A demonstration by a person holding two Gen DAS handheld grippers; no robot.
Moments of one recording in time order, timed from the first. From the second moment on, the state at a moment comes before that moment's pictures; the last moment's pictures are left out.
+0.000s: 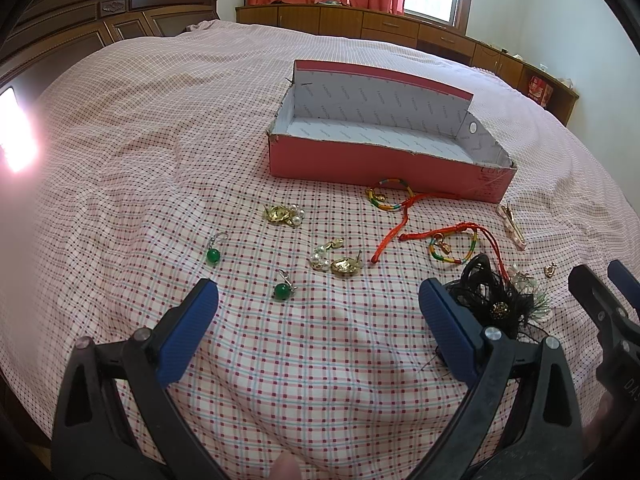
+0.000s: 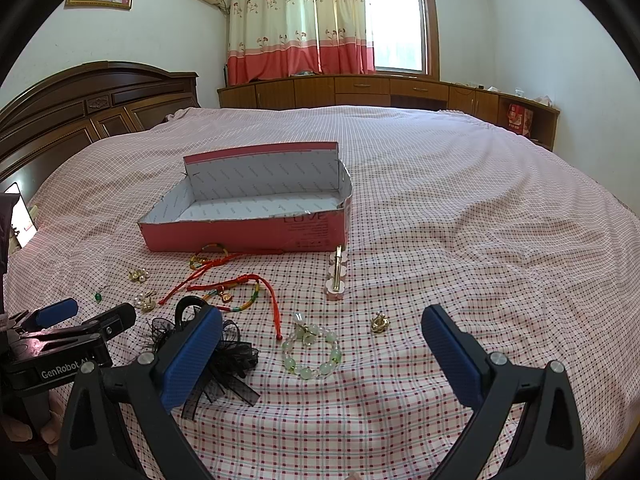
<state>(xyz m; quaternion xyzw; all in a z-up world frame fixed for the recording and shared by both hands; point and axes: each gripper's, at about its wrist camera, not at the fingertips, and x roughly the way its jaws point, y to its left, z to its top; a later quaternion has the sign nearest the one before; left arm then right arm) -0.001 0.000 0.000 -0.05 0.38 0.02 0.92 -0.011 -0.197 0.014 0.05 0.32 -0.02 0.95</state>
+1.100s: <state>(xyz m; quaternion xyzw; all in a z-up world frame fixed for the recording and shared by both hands) -0.005 0.001 0.000 -0.05 0.38 0.02 0.92 -0.010 -0.196 0.014 0.05 0.32 -0.02 0.95</state>
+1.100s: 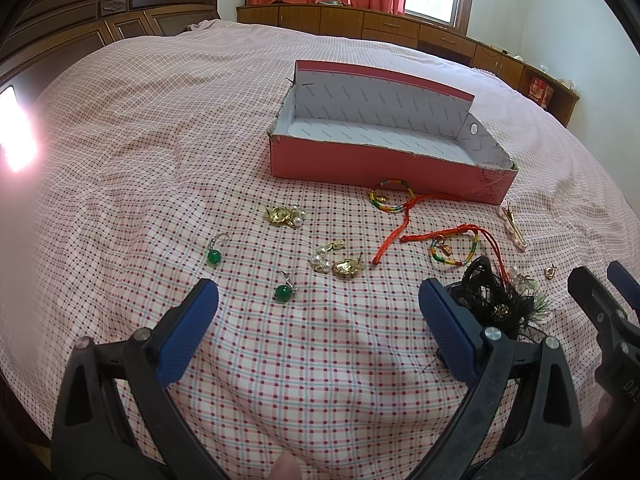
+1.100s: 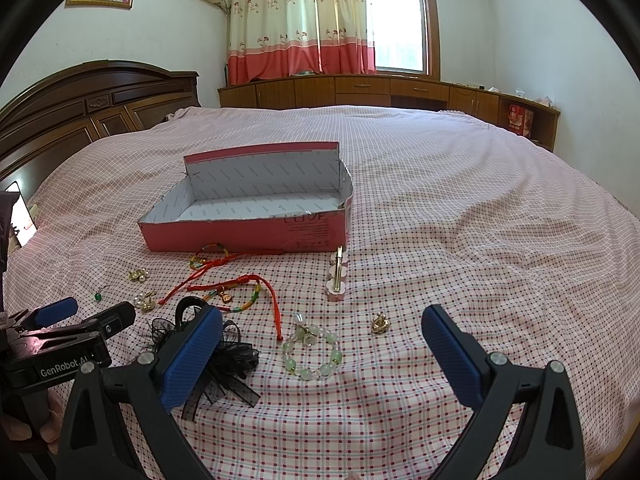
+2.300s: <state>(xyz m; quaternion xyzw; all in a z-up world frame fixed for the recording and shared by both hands) 0.005 0.014 0.012 -0.05 0.37 0.03 0.93 -0.007 -0.198 0.014 0.04 0.31 -0.03 0.95</state>
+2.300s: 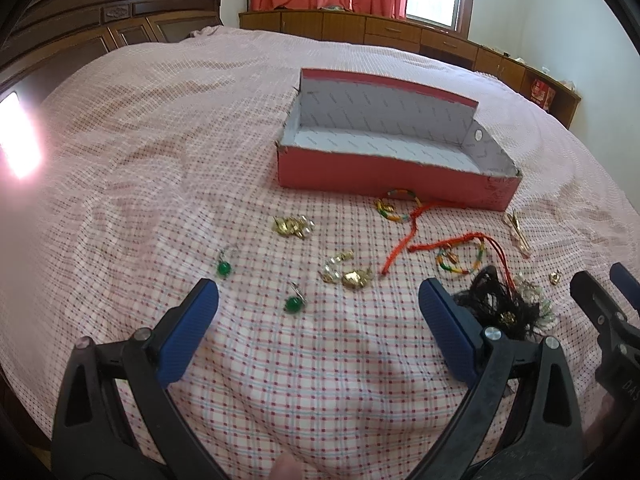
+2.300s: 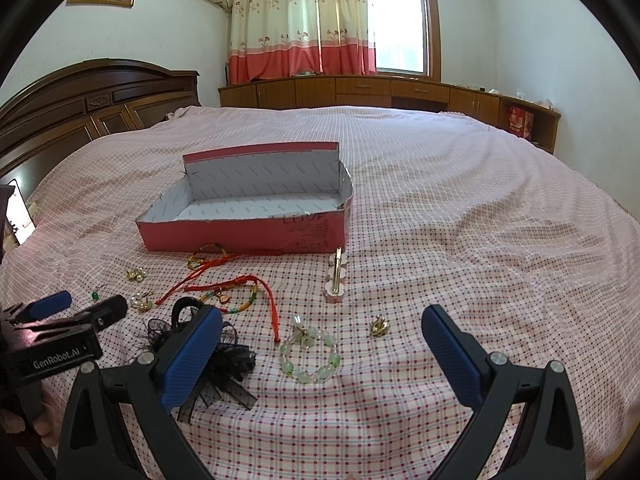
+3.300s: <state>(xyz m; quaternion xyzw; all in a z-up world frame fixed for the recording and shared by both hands) 0.094 0.041 -0.028 -0.05 0.42 0.01 0.91 0.100 -0.224 -0.042 0.06 0.41 0.01 0.91</state>
